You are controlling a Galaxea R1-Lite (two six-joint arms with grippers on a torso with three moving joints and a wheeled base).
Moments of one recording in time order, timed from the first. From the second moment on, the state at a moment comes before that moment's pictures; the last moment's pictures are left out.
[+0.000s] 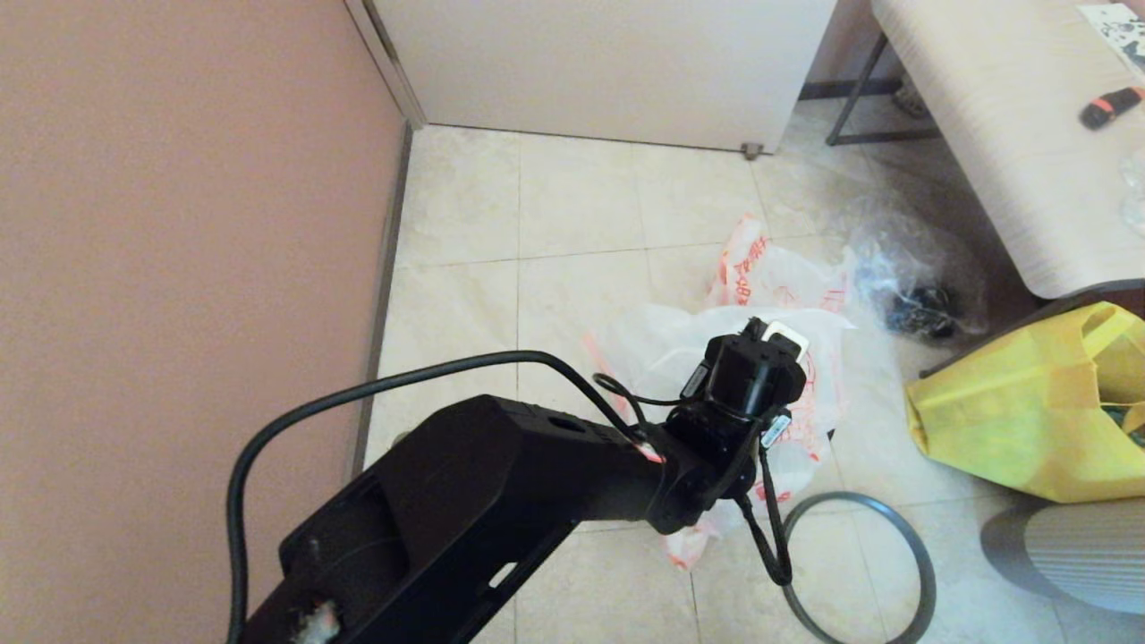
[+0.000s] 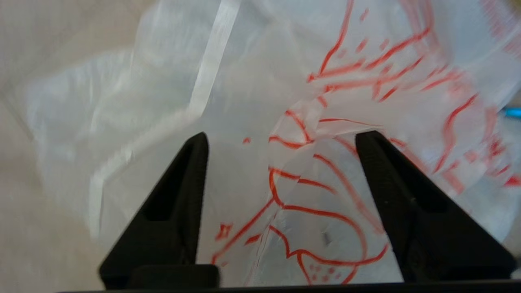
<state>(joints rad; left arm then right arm) -0.95 2.50 -1.85 -0.39 0.53 0.28 0.00 0.00 -0.02 0.03 0.00 0.00</state>
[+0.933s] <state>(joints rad) -0.98 2.17 -1.48 -0.25 0.52 0.06 0.00 0.00 -0.02 0.03 0.00 0.00</state>
